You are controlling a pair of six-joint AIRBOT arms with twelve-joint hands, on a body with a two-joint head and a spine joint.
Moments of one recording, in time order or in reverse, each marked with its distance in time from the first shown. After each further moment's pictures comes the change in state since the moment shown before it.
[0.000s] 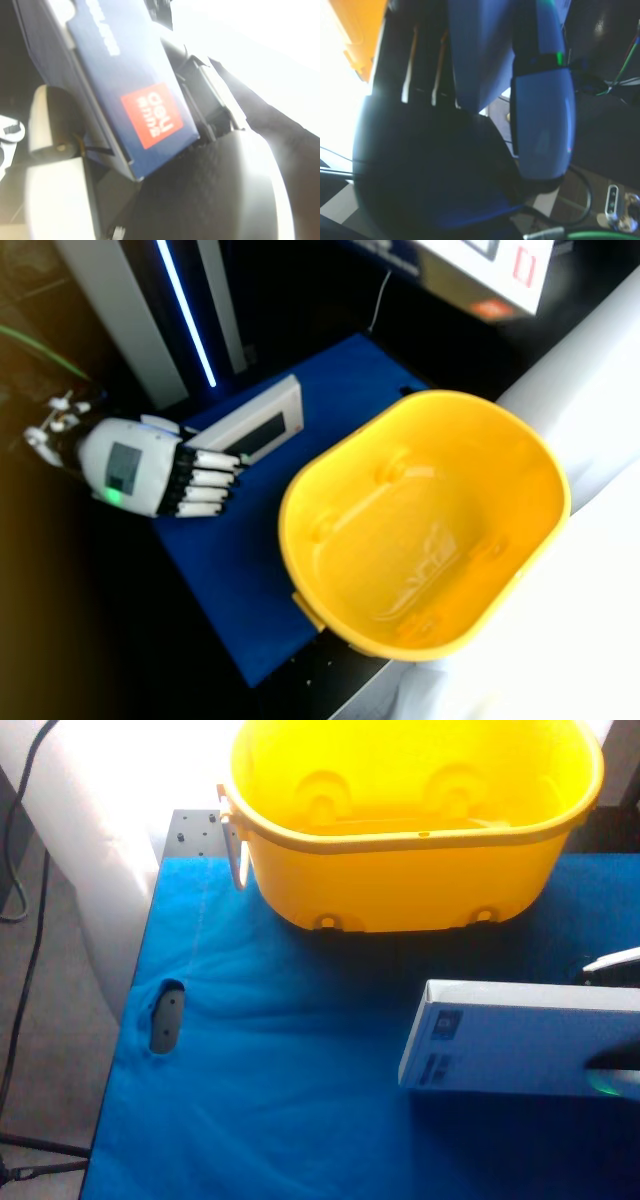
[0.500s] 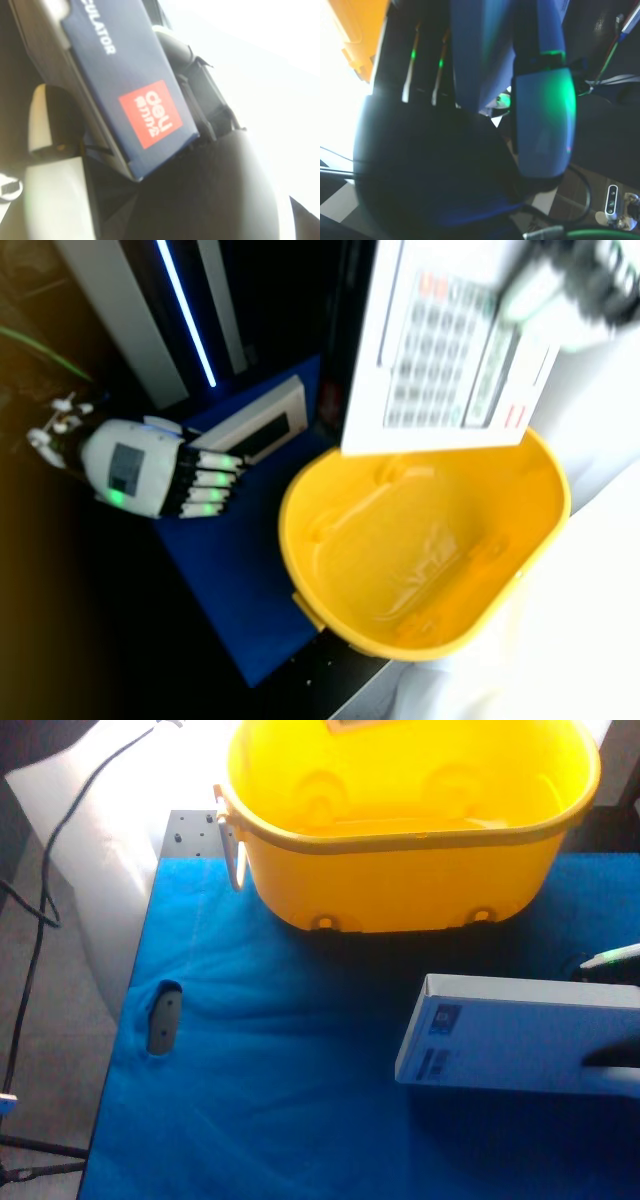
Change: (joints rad) left arm 0.022 -0.231 0.220 -0.045 0.261 0.025; right arm 0.007 -0.006 0.008 -0.008 -0.001 0.001
